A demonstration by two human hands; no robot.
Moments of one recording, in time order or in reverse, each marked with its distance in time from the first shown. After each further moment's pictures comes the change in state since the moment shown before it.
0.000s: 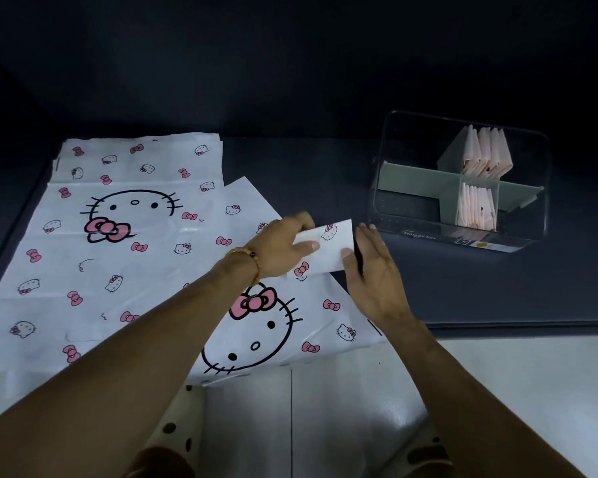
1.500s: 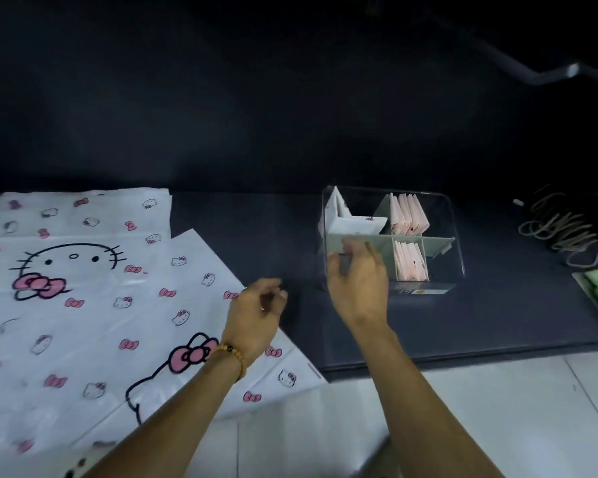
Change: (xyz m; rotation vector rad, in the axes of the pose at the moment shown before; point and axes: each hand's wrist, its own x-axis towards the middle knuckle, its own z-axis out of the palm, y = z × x) left_hand -0.019 0.044 0.063 -0.386 0.413 -0.095; right_hand 0.025 -0.030 -0.090 -0.032 0.394 0.155
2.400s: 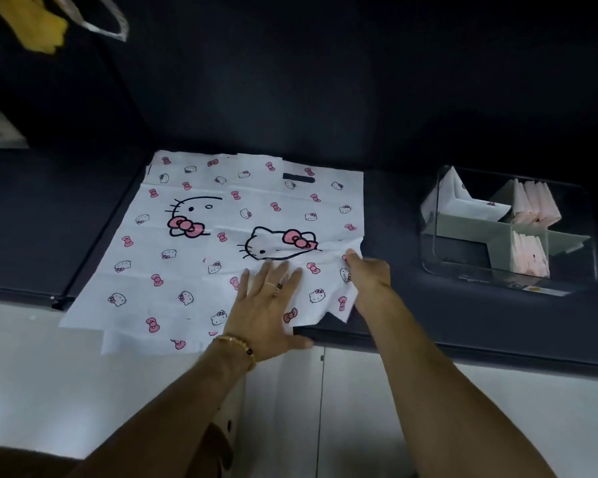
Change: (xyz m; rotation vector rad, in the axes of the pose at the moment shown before) left_hand -0.066 -0.083 -0.124 0.992 -0.176 0.119; right_hand -0.055 -0.065 0.108 0.585 -0.434 0.753
